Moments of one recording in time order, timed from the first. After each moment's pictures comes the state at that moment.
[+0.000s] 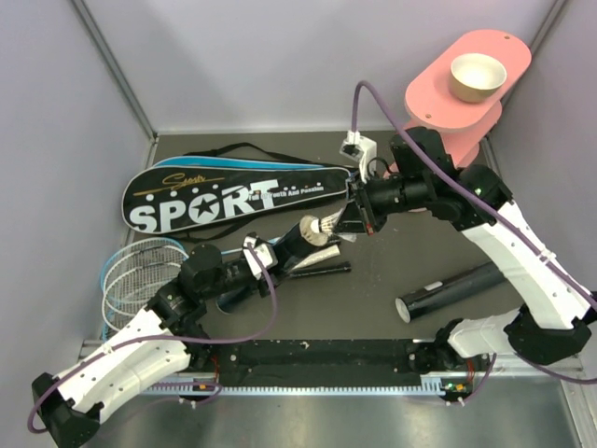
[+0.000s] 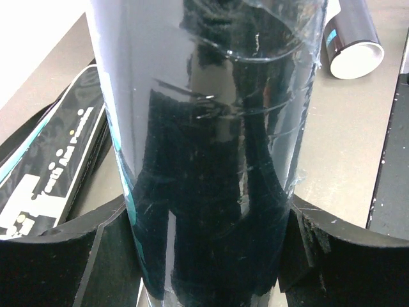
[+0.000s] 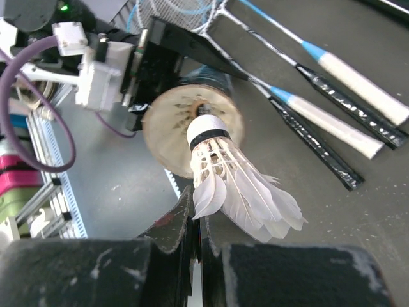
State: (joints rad) left arm -0.75 0.59 0.50 -0.11 0.33 0.28; right arm 0.75 1.29 1.72 -1.05 -0.50 0.24
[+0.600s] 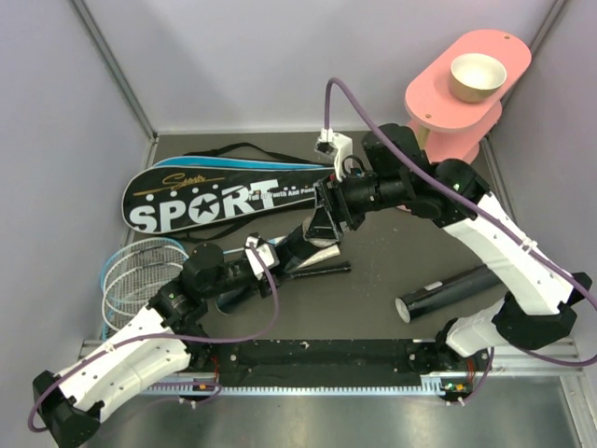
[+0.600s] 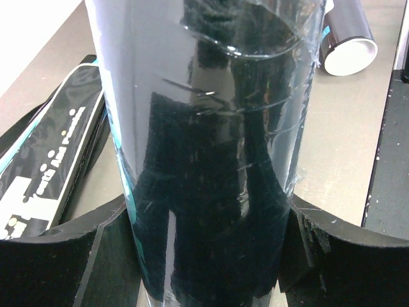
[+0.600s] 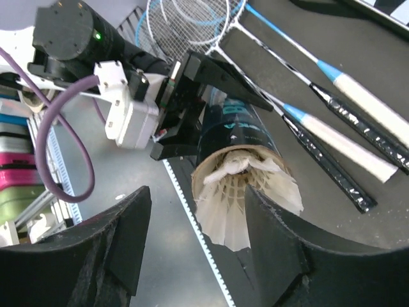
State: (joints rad) left arm -0.75 0.60 0.50 -0.11 0.36 0.28; right arm 0.90 1.43 1.89 -1.08 -0.41 0.27
